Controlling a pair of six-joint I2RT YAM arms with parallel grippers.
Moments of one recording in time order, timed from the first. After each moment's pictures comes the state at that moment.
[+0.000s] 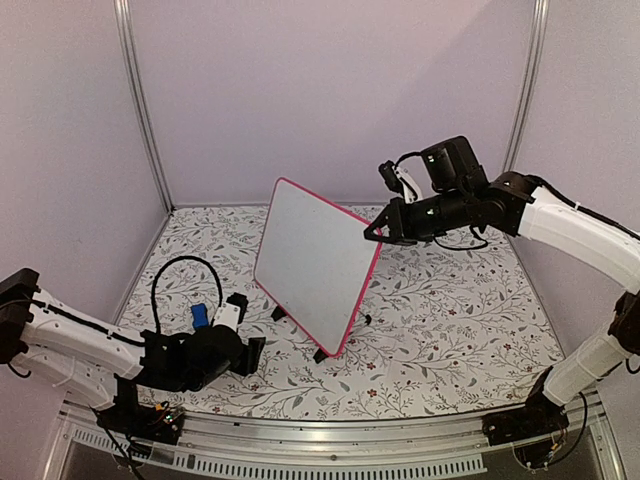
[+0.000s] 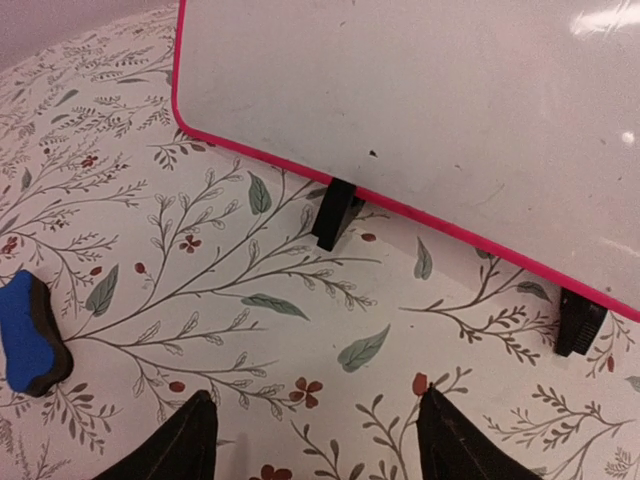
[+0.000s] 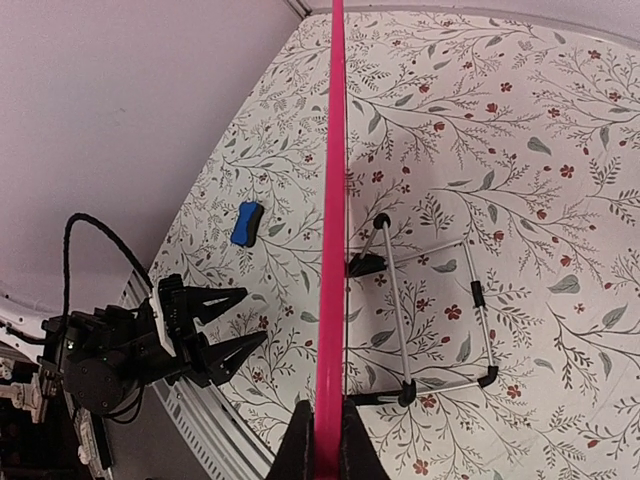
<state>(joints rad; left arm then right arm) -1.22 1.26 0.35 0.13 -0.70 -0.61 0.78 1.48 1.42 -0.57 -0.28 0.49</state>
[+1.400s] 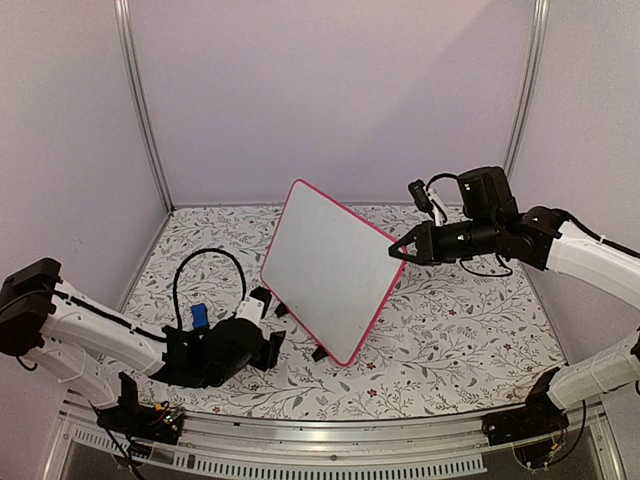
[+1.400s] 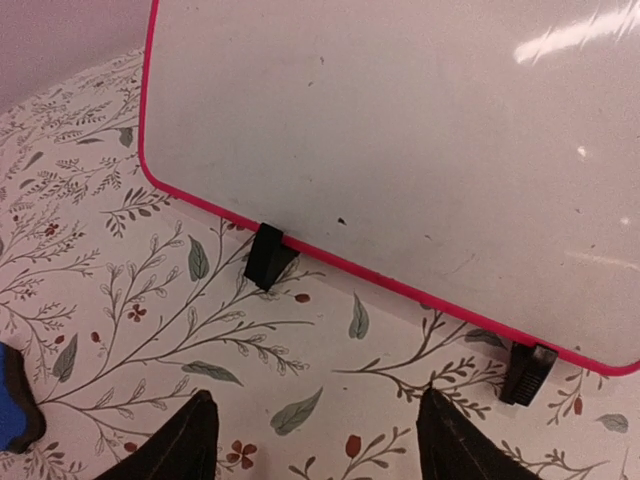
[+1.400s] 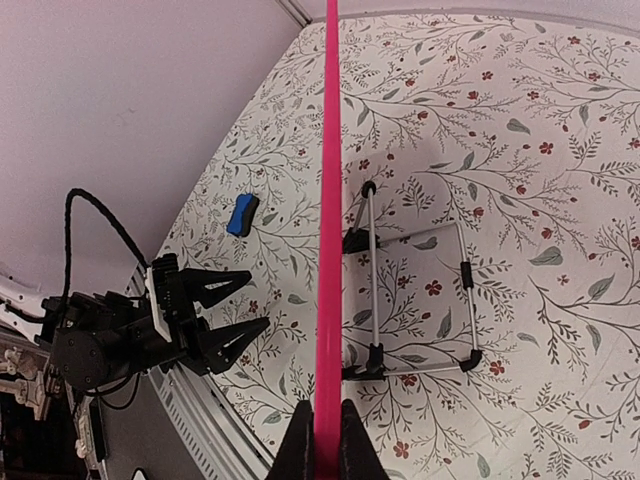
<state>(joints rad) -1.23 1.42 0.46 0.24 -0.71 -0.51 0.70 1.27 1.11 -0.42 -0.35 0.48</state>
